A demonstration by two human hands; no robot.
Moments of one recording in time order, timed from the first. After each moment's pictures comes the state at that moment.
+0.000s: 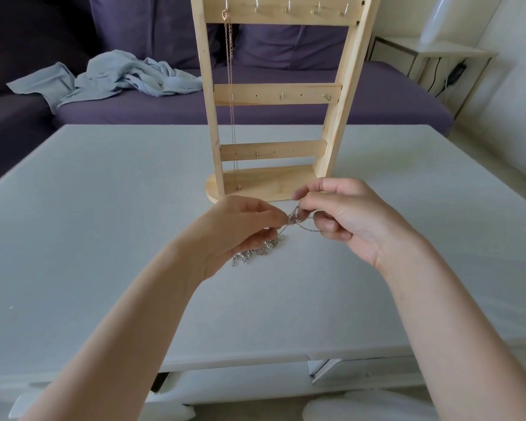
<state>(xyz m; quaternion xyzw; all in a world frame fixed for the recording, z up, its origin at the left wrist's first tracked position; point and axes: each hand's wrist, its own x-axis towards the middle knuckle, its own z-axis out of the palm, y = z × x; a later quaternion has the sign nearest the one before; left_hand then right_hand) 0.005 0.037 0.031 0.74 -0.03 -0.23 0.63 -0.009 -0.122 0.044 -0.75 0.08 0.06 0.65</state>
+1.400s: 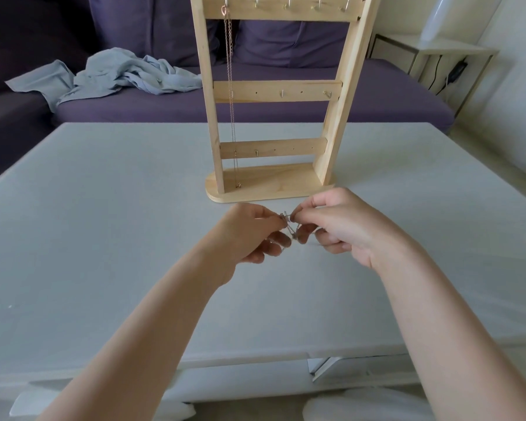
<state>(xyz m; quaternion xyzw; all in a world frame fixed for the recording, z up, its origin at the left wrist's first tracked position) 0.001 0.024 0.022 0.77 0.01 -0.21 0.60 -0.007 -0.120 0.035 -0.82 0.10 0.12 0.55</state>
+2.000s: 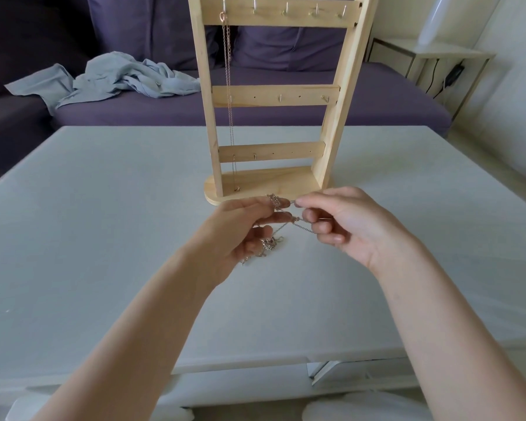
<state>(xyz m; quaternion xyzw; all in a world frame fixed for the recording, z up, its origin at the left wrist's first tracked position) 0.000 0.027 0.031 0.65 0.04 -0.20 0.73 -0.005 -0.123 0.040 -0.68 0.13 0.09 0.72</state>
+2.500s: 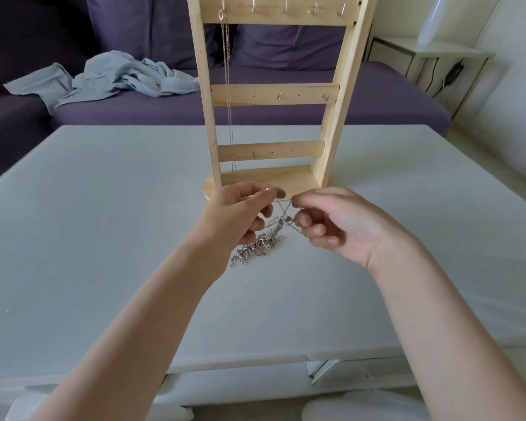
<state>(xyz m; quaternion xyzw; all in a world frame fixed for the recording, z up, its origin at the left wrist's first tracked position) 0.002 0.030 0.032 0.72 -0.02 -0.12 0.69 -0.005 -0.118 0.041 -0.66 0.12 0.14 0.73</state>
